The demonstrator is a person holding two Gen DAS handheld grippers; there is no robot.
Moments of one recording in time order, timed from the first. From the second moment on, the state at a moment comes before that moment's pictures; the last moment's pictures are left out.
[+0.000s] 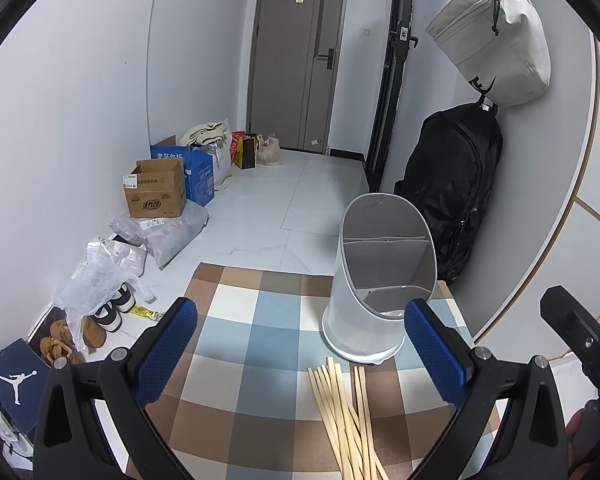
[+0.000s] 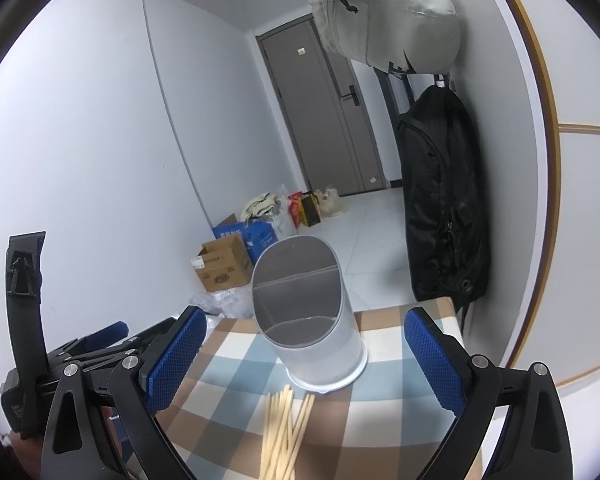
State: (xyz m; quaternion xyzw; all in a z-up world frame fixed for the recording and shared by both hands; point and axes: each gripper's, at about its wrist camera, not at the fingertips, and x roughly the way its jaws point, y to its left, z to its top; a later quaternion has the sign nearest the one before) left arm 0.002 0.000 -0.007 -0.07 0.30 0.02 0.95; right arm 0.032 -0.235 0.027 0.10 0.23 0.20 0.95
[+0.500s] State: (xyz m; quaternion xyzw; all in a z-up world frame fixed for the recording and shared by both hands) left arm 0.016 0.008 -0.021 -0.06 0.34 0.03 0.94; right arm 0.051 -0.222 0.004 0.06 0.29 0.21 0.93
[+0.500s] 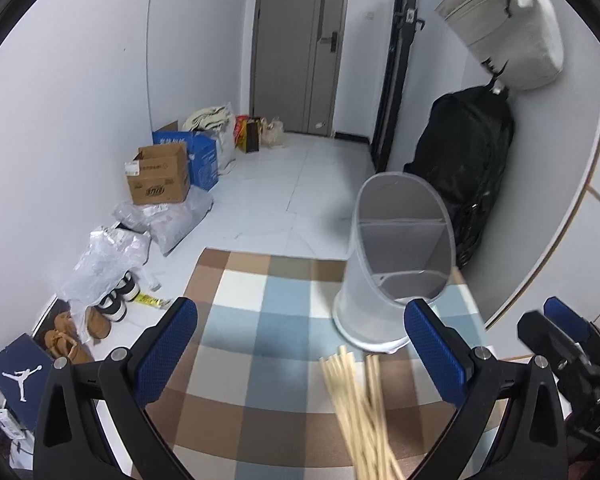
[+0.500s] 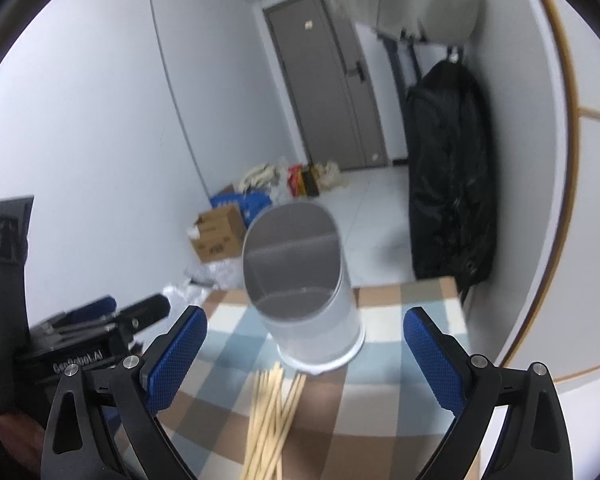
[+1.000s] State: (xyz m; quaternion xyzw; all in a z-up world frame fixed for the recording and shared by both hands) left arm 0.037 0.046 -0.059 -0.09 0.43 0.07 0.90; right arm 0.101 -0.188 -0.085 0.06 0.48 0.23 0.84
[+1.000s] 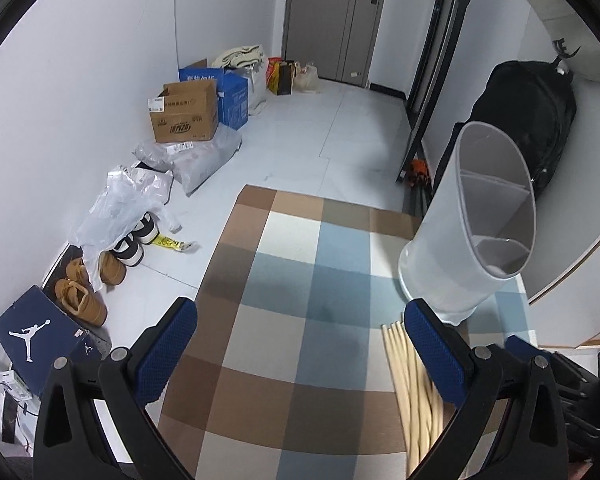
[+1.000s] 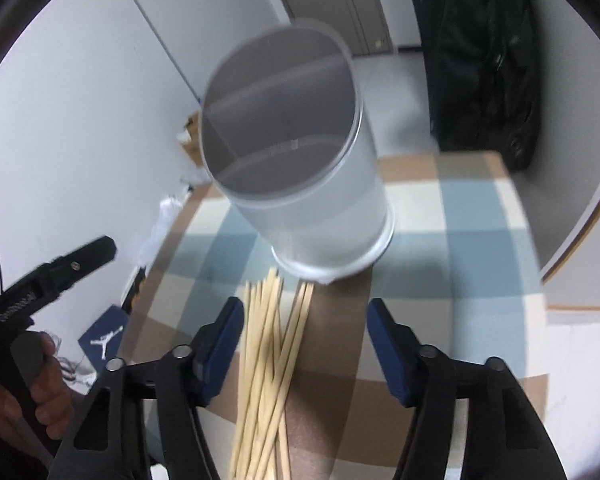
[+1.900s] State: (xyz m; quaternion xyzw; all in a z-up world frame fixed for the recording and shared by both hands) left arm 0.053 0.052 -0.078 -0.08 0.48 0.06 0.87; right arm 0.112 -0.155 -0.121 -0.10 0.53 0.20 0.82
